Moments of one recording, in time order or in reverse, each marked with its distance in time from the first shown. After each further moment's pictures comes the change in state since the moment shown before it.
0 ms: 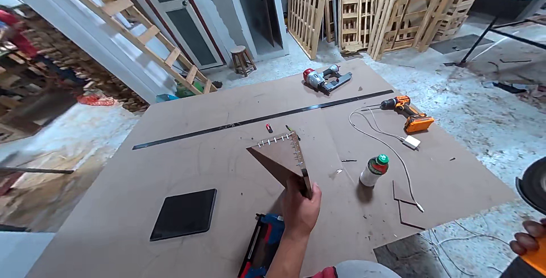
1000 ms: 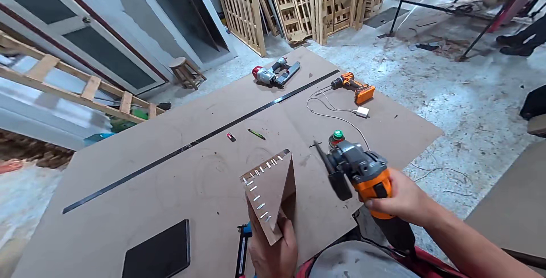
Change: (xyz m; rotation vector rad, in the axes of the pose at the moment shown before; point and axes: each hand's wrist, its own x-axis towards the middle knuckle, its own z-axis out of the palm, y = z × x) left_hand -0.053 0.015 -0.062 0.049 -0.048 0.226; right_hand 0.024 0.054 0.135 -0.614 -0.082 0.247
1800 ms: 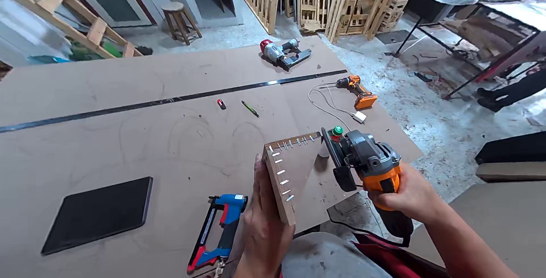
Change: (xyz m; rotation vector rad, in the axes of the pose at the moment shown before) left_hand 0.000 0.015 0.004 -0.124 -0.029 0.073; right_hand 0.009 -0.035 -0.019 -0.364 -0.025 -0.045
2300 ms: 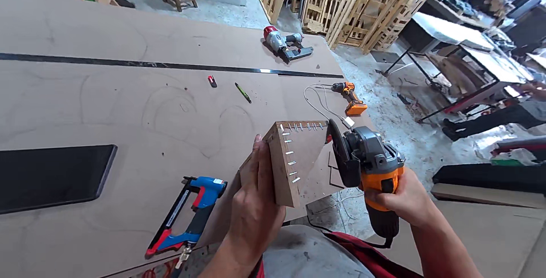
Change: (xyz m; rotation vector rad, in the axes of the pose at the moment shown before) left_hand 0.001 -0.001 -0.001 -0.044 -0.047 0.002; right_hand -0.005 -0.013 -0.007 -0.054 0.013 -0.020
